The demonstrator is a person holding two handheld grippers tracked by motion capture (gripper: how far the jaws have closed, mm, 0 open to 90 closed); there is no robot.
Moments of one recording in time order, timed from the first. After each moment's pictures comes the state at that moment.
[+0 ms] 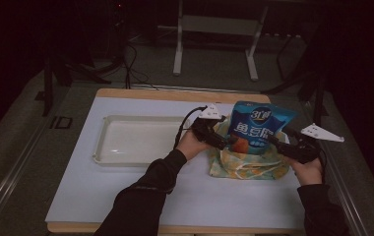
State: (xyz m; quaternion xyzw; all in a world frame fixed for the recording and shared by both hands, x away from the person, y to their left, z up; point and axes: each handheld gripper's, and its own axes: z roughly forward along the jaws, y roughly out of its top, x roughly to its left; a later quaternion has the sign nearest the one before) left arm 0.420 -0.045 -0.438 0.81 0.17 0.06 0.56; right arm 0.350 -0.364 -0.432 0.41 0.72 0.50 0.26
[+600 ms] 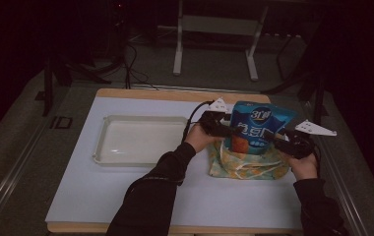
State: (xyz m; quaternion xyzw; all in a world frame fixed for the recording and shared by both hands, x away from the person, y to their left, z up) left arm 0.442 -0.065 -0.439 0.81 0.17 0.06 0.56; right arm 0.368 -0.359 -0.438 0.40 0.73 0.50 0.23
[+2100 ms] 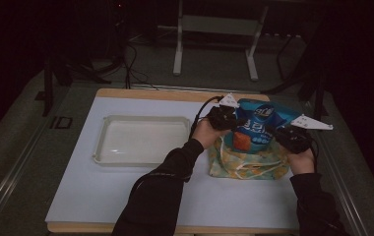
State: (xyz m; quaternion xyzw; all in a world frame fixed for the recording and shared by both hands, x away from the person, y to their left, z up) left arm 0.445 -0.086 -0.416 0.83 0.18 0.06 0.52; right arm 0.373 -0.347 -0.423 0.38 0.75 0.49 0.24
